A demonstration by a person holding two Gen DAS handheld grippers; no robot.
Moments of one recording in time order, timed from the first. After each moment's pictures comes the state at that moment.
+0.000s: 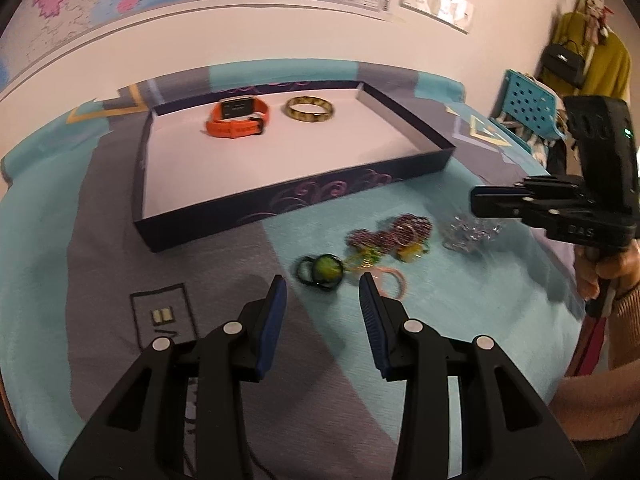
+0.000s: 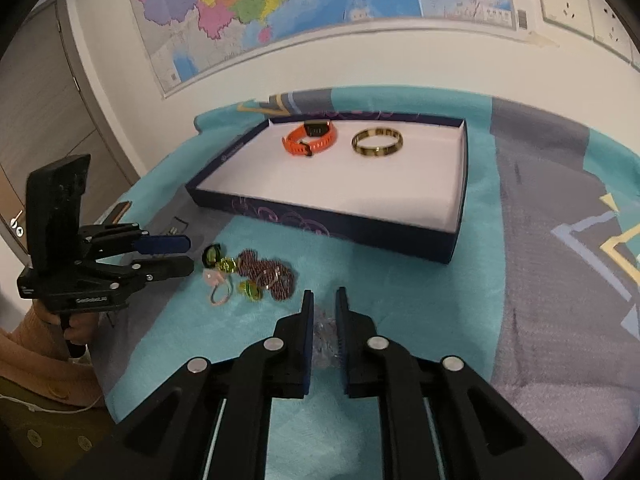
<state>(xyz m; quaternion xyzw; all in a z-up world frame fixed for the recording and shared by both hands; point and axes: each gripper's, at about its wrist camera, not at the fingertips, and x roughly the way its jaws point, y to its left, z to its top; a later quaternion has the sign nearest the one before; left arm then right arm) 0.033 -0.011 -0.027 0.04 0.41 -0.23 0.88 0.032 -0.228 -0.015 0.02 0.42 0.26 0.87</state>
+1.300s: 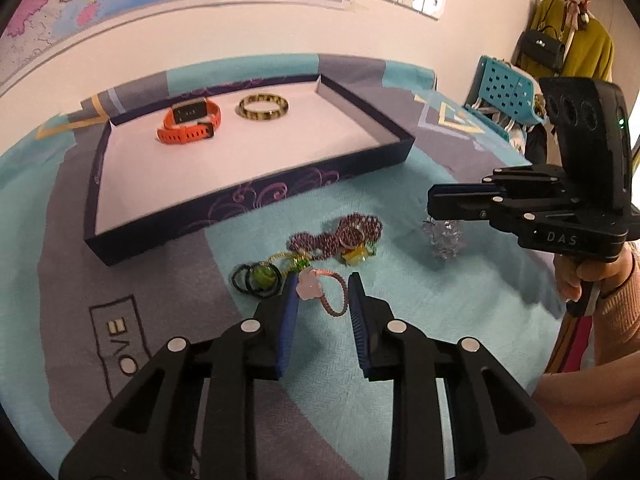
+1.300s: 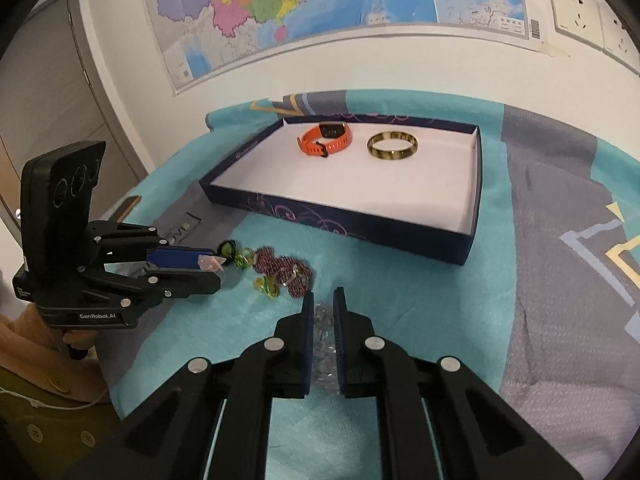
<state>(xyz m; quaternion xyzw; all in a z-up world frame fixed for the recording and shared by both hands) 0.028 -0.037 -0.021 0.05 0.42 -0.27 0.87 0.024 -0.221 -0.004 0.02 0.40 0.27 0.87</state>
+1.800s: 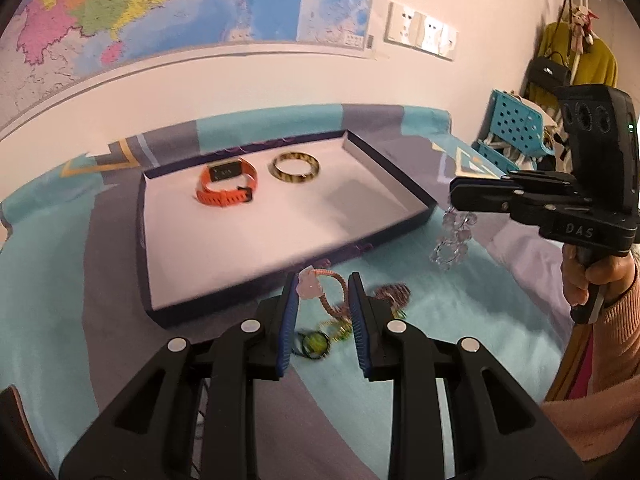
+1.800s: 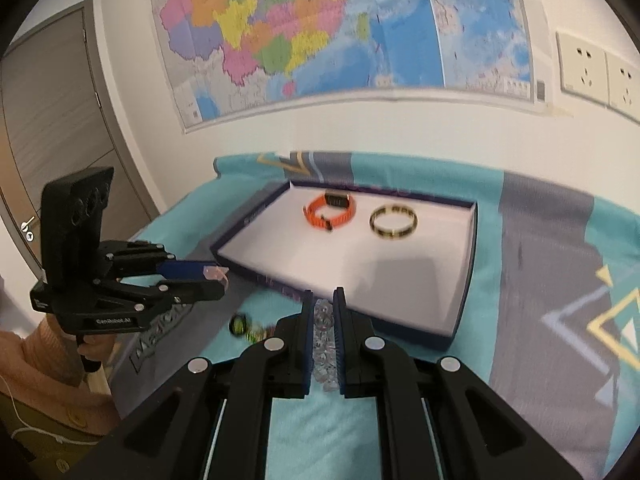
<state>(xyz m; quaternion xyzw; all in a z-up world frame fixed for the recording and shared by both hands) 0.054 -0.019 0.019 0.04 0.37 -0.24 0.90 0.052 -0.223 0.048 0.03 0.34 0.28 0.90</state>
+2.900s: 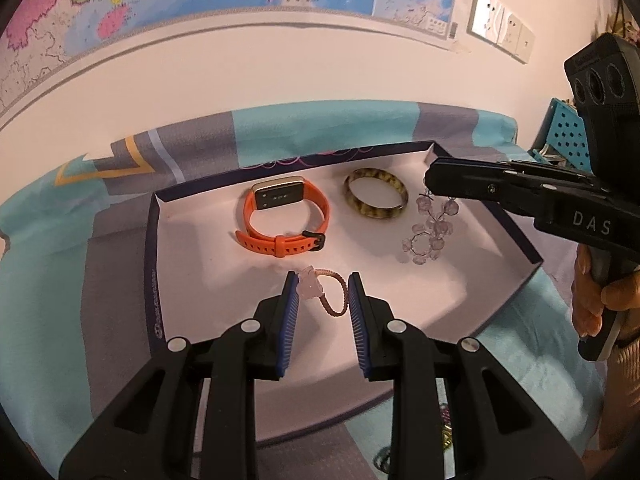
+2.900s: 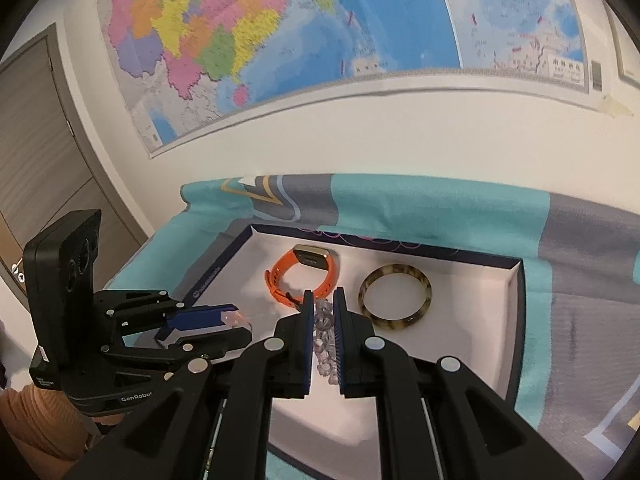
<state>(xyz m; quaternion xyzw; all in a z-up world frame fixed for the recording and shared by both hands) 0.169 -0.016 -0.008 0.04 0.41 -0.18 0.89 0.179 -0.184 0.020 0.07 0.37 0.27 0.89</state>
